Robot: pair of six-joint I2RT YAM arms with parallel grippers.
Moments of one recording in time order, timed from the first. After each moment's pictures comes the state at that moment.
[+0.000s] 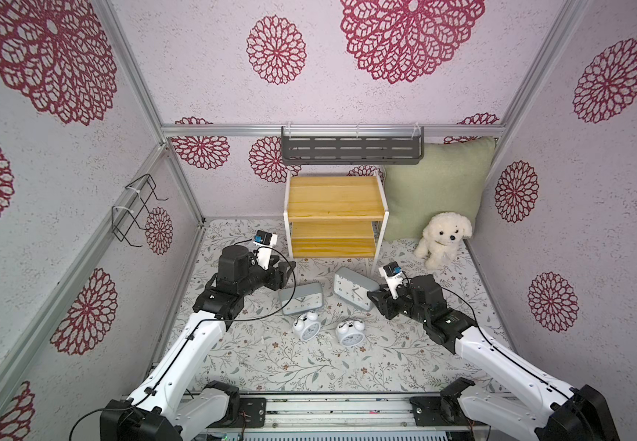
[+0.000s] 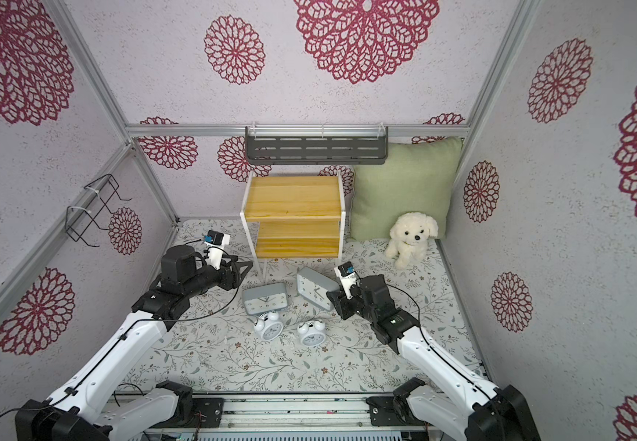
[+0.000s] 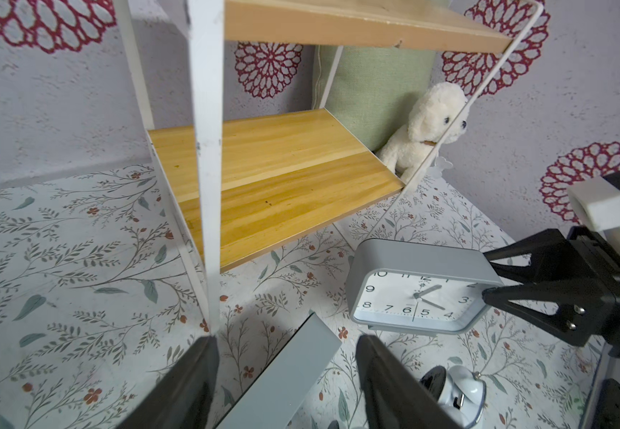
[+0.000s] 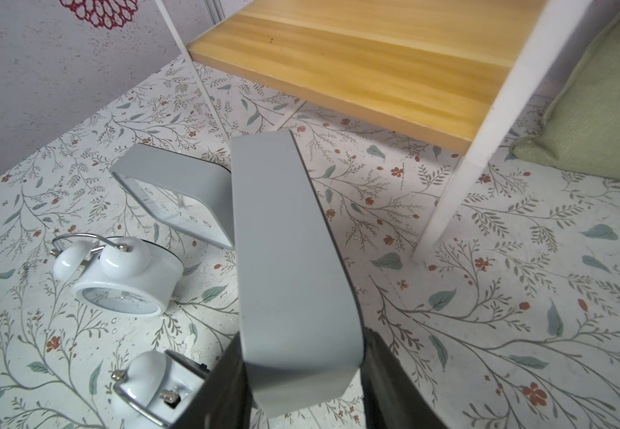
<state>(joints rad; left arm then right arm) -0.27 1.10 0.89 -0.21 0.39 -0.08 0.55 1.02 0.63 -0.13 -0.19 0.05</state>
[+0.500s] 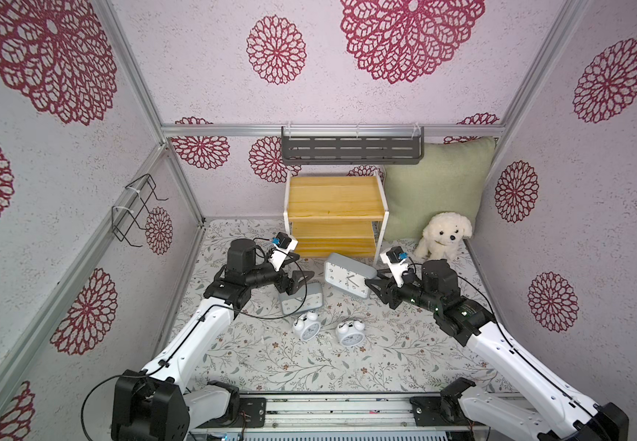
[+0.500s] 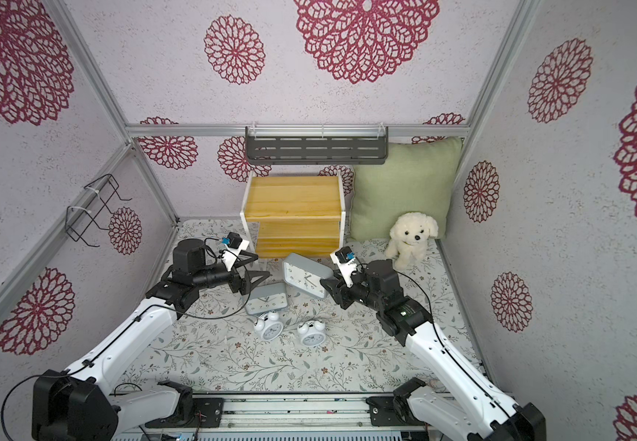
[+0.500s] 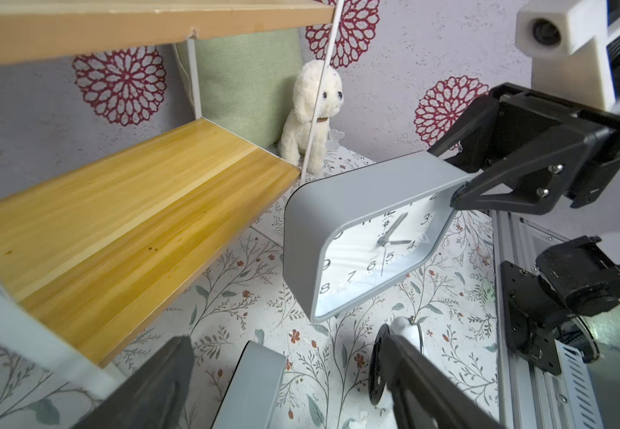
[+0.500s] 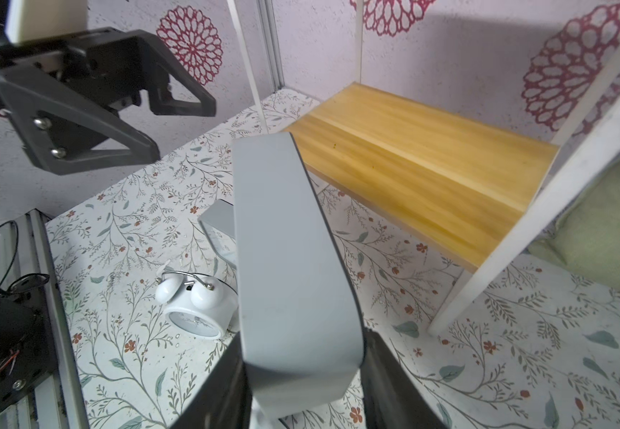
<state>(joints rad) -0.27 1.24 0.94 -0.12 0.75 0.15 0.54 0.97 0.85 -0.27 -0.32 -0.01</state>
